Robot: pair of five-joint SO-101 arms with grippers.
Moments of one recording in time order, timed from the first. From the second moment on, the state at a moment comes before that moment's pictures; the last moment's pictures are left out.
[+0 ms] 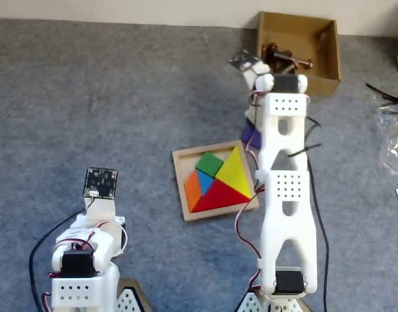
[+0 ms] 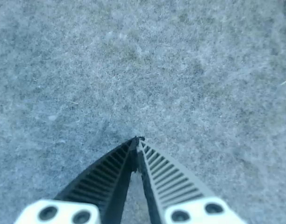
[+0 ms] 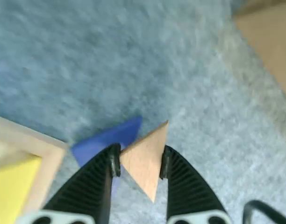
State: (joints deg) left arm -7.8 -103.6 96.0 75.4 -0.2; right arm -6.3 72.4 -93.2 100.2 42.1
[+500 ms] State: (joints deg) left arm -7.8 -103.6 96.0 75.4 -0.2; right arm -16.0 65.1 -93.3 100.4 31.8
